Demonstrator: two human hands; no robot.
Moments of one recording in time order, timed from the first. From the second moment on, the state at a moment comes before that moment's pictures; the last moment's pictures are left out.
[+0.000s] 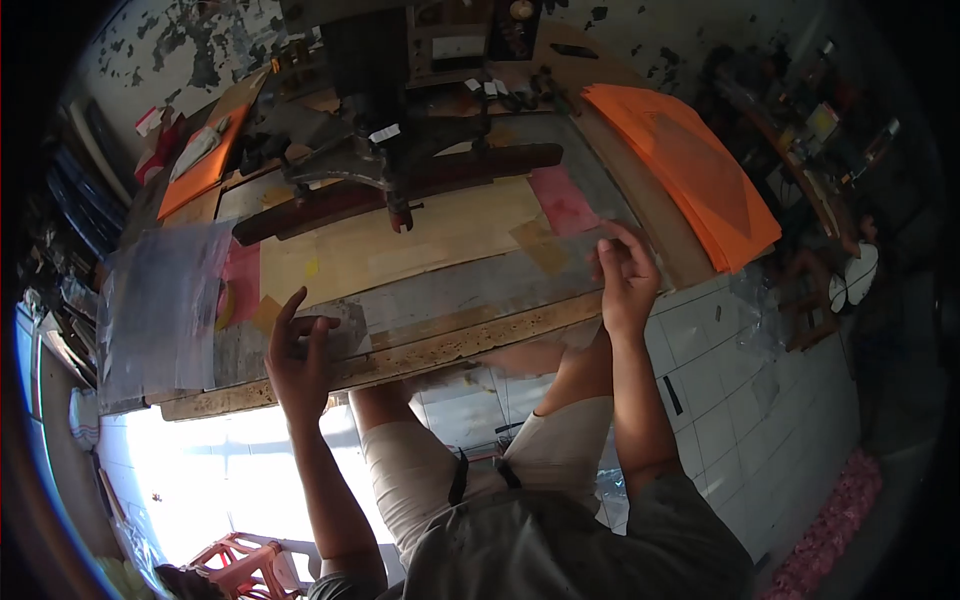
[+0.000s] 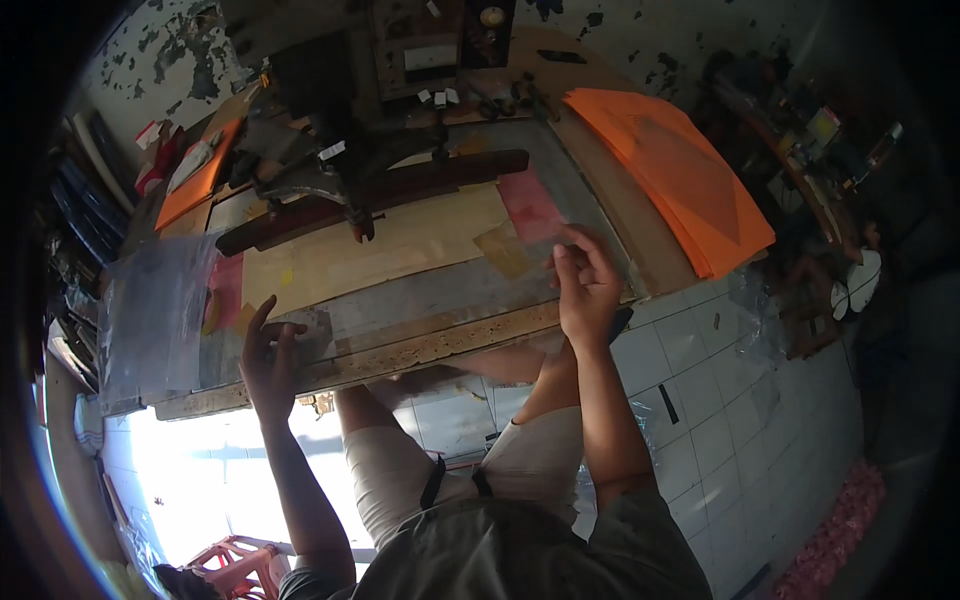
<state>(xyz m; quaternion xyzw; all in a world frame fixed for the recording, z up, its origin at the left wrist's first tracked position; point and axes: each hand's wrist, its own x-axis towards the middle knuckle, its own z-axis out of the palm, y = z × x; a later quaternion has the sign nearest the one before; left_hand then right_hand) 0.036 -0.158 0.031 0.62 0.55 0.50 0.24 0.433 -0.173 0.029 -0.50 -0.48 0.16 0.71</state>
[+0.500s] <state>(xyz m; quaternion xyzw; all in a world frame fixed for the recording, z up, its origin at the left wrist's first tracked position) 0.038 -0.154 0.027 0.61 0.58 0.49 0.21 0.922 -0.092 0.106 -0.77 -0.43 -0.31 0.35</state>
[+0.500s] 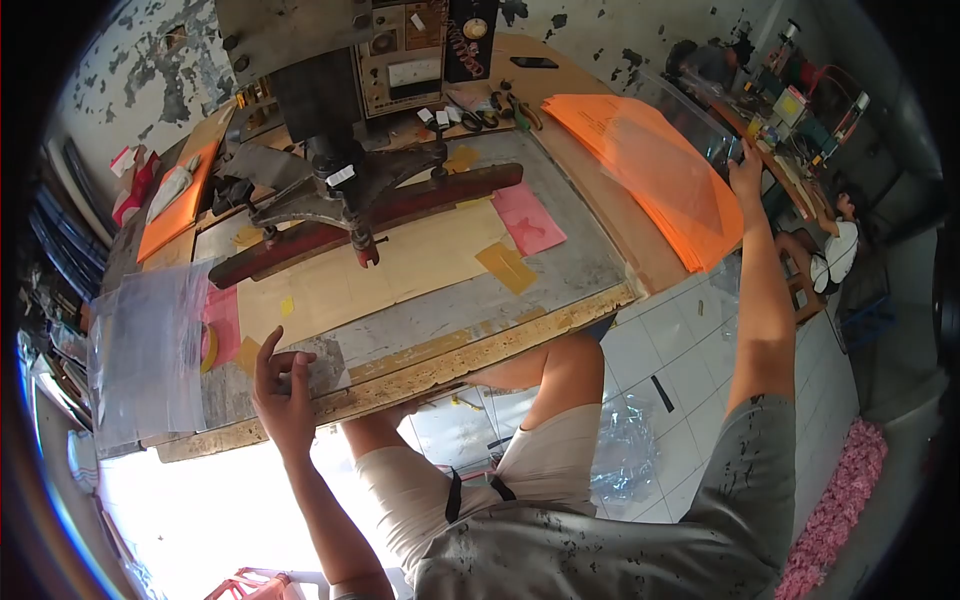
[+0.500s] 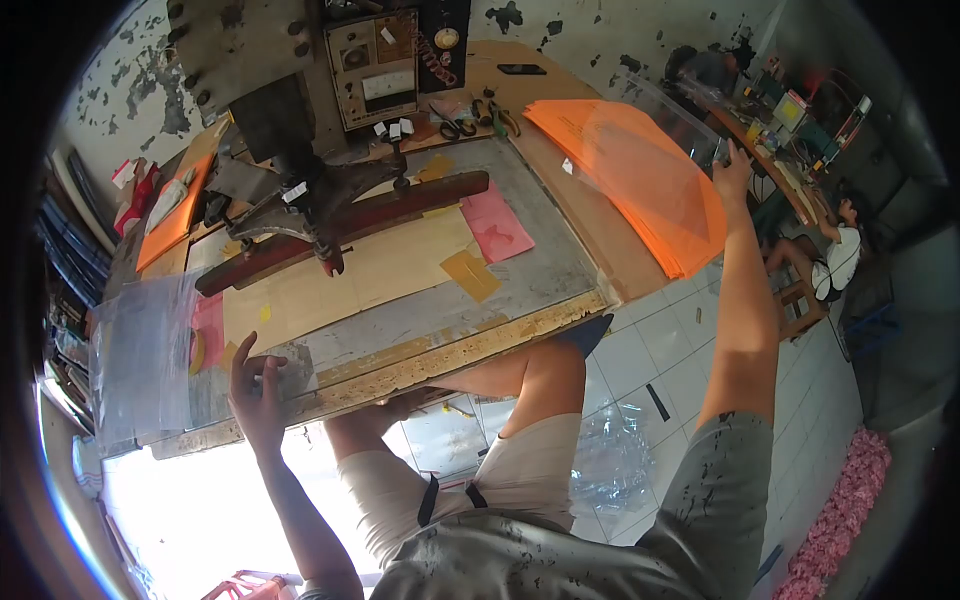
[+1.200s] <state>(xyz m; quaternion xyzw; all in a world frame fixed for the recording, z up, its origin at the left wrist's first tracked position) 0.039 -0.155 0.026 0.63 0.56 0.50 0.18 0.717 -0.138 0.081 -0.68 -0.68 0.11 0.26</state>
